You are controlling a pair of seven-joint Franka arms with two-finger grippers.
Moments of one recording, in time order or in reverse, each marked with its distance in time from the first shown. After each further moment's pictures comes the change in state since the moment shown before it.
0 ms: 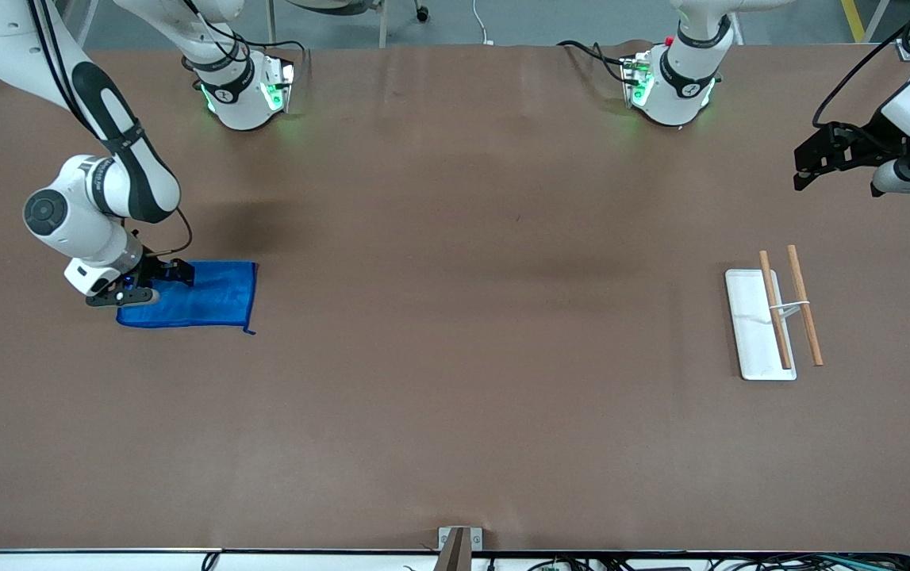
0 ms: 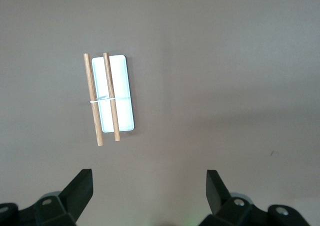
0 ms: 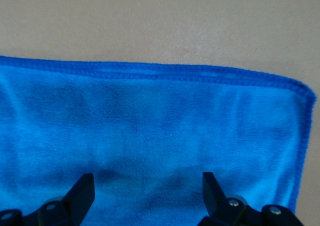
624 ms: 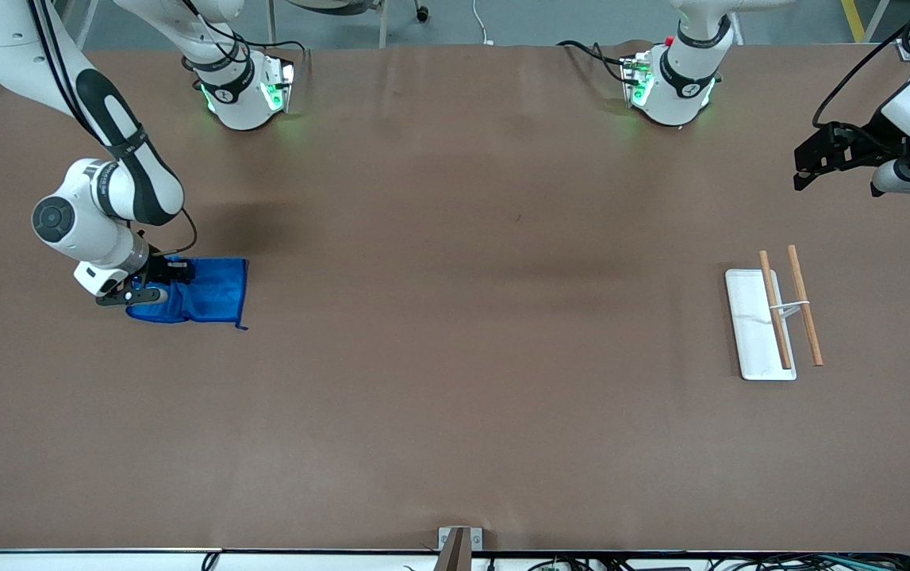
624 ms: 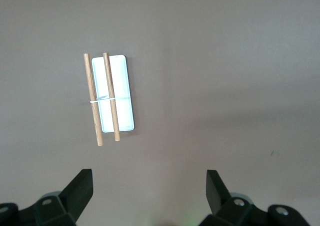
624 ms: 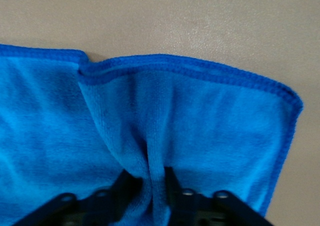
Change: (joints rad) left arm 0.000 0.000 0.000 0.000 0.000 0.000 0.000; right arm 0.000 -0.008 0.001 0.020 0.000 -0.105 0.009
